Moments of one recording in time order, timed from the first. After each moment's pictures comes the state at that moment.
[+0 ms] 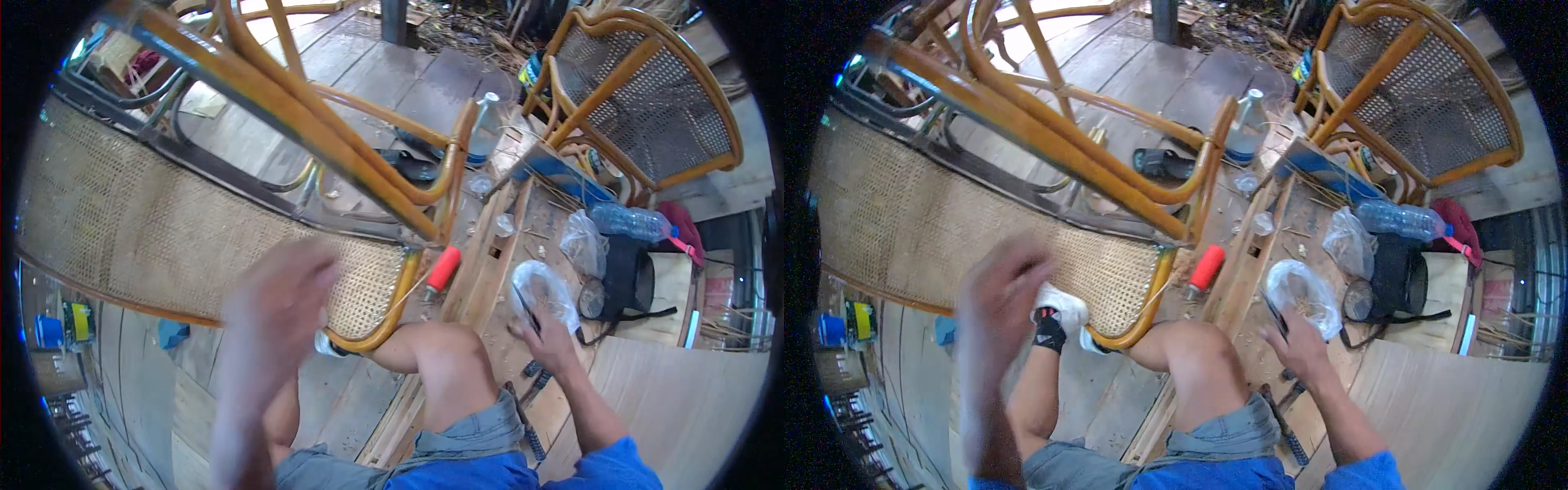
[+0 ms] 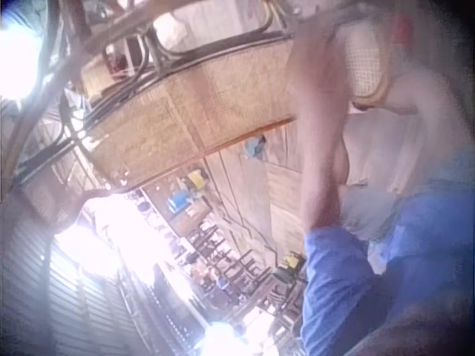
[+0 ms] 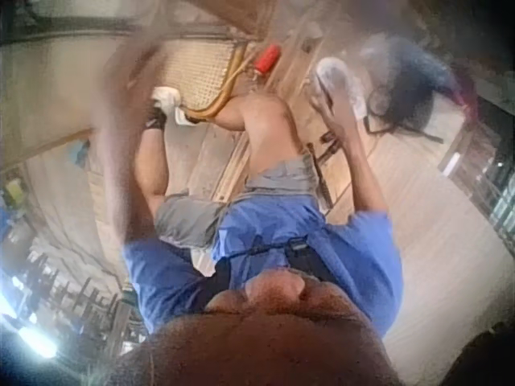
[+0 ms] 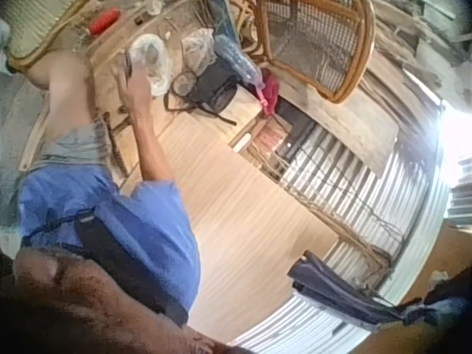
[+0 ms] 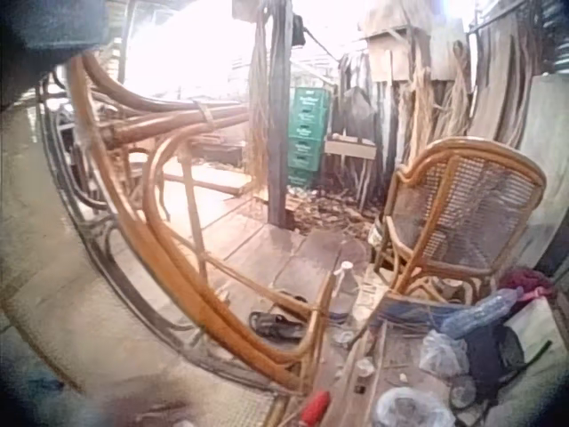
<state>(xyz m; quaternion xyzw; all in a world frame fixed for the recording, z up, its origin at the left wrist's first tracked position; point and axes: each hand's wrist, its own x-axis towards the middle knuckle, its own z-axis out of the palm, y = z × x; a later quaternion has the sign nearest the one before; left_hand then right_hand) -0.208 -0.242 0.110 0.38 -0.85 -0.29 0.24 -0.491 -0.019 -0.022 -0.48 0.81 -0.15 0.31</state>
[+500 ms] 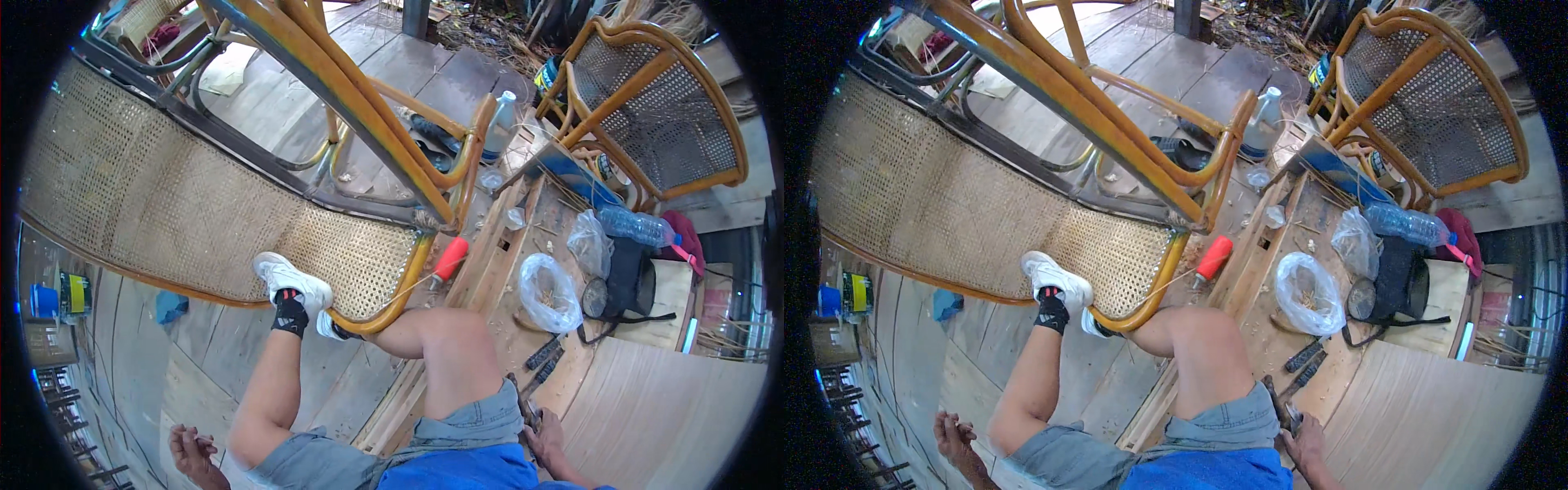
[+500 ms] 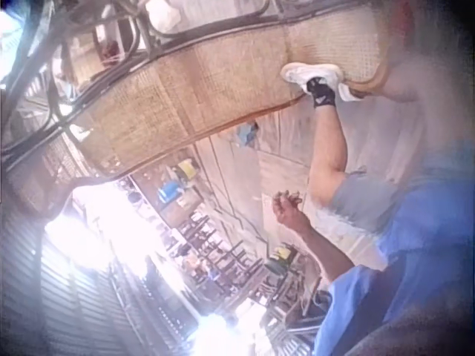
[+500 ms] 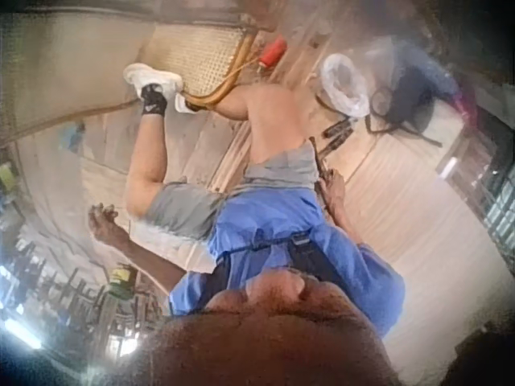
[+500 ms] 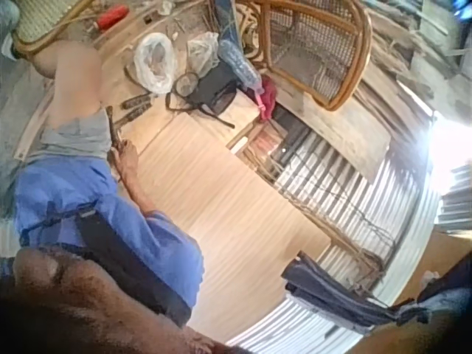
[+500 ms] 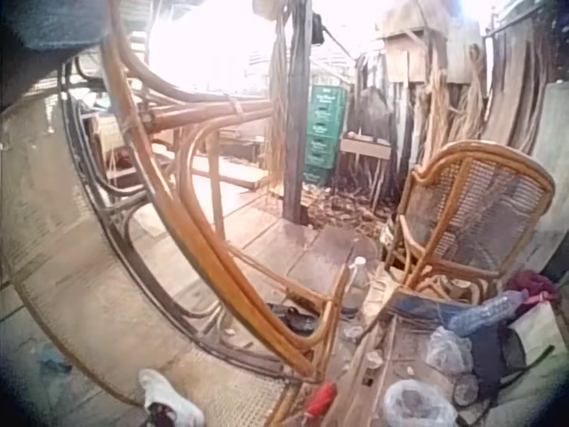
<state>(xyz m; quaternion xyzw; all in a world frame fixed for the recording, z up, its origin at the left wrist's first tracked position) 0.083 -0.045 0.071 0.78 -0.34 -0.24 0.46 -0.435 0.225 -0.050 -0.29 0.88 0.09 0.37</state>
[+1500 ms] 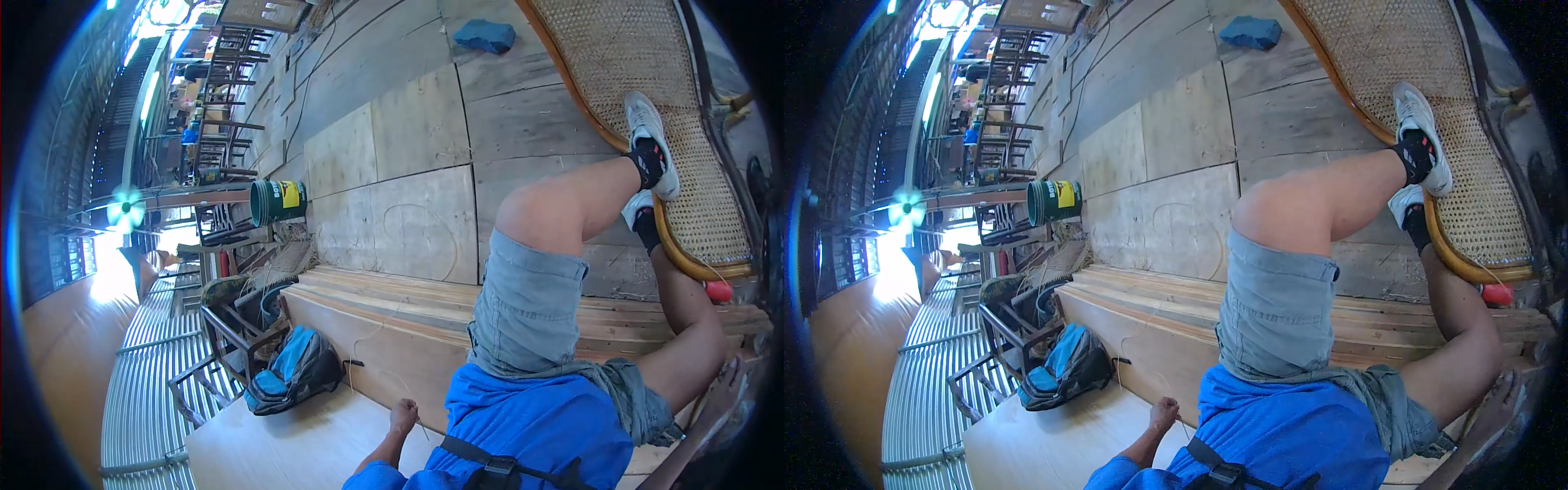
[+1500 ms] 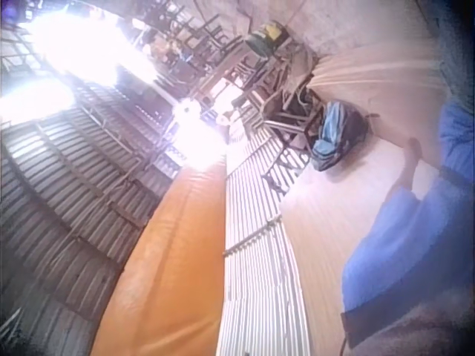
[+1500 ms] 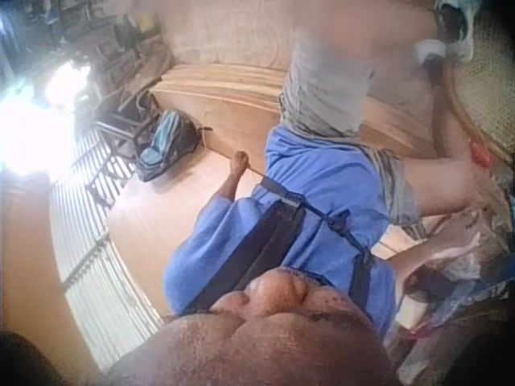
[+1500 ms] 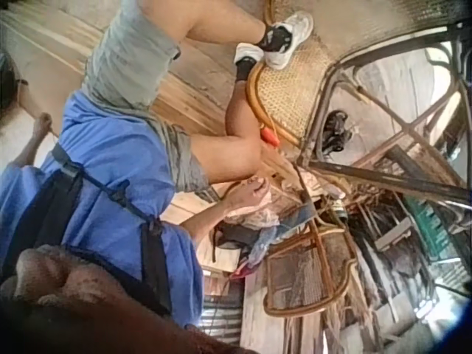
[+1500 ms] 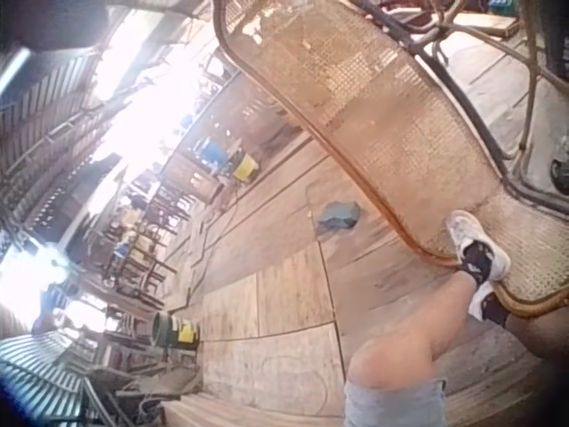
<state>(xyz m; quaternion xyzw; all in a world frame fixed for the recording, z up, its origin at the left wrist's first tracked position) 0.062 0.464 -0.088 0.95 0.03 -0.30 -0.05 -0.481 -0.040 -0.153 -0.46 0.80 -0.25 0.29</state>
